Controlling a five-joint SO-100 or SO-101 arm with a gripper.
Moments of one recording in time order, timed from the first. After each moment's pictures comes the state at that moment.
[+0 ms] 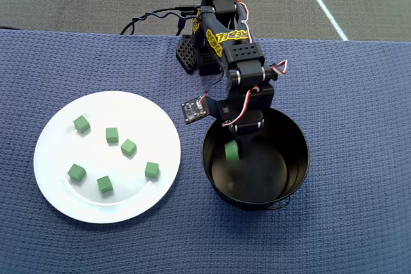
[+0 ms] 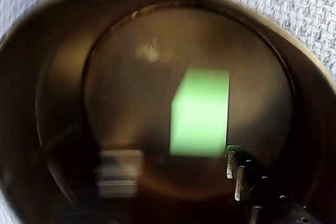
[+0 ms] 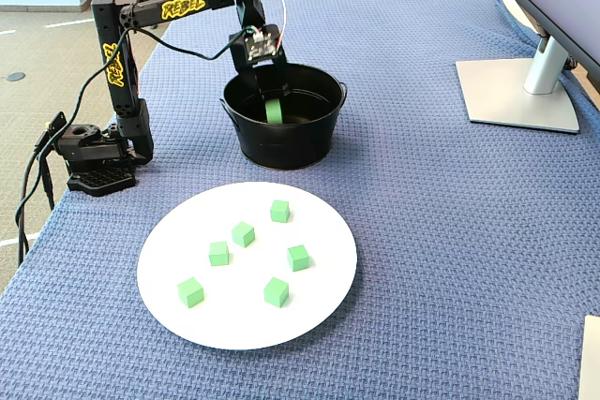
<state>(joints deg) -13.8 86.7 72.9 87.9 -4.0</state>
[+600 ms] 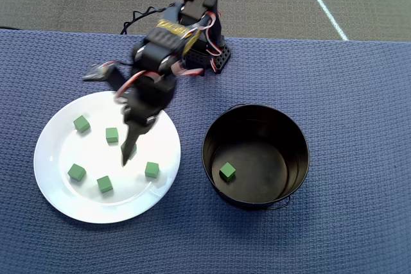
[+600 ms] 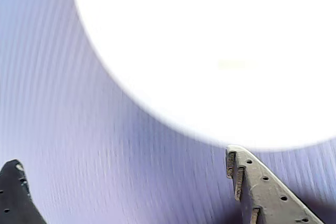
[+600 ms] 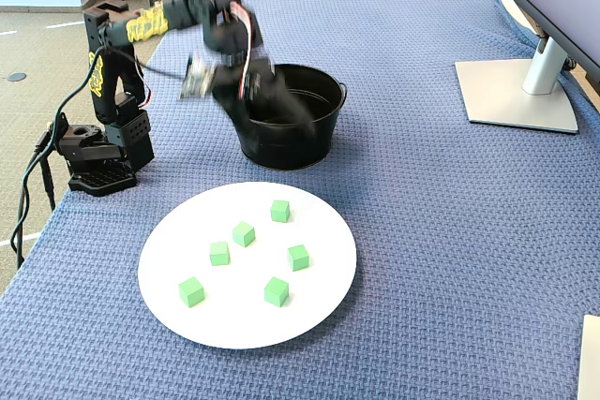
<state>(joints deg) 26.0 76.8 58.8 86.7 -8.9</state>
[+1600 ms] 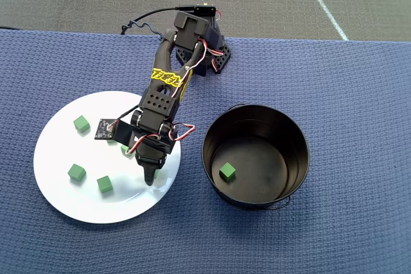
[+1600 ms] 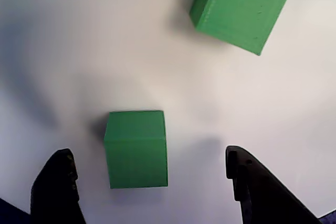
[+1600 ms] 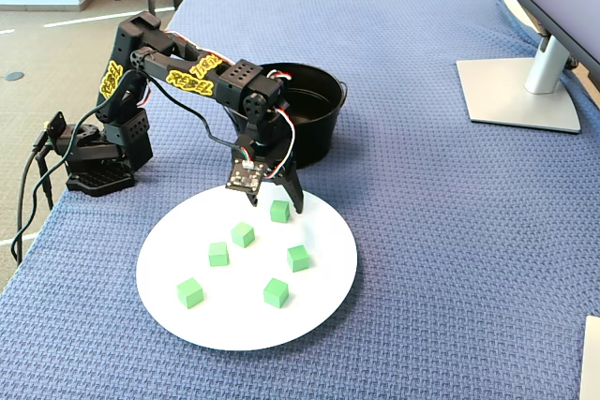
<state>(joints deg) 20.1 61.0 73.9 74.2 -14.0</state>
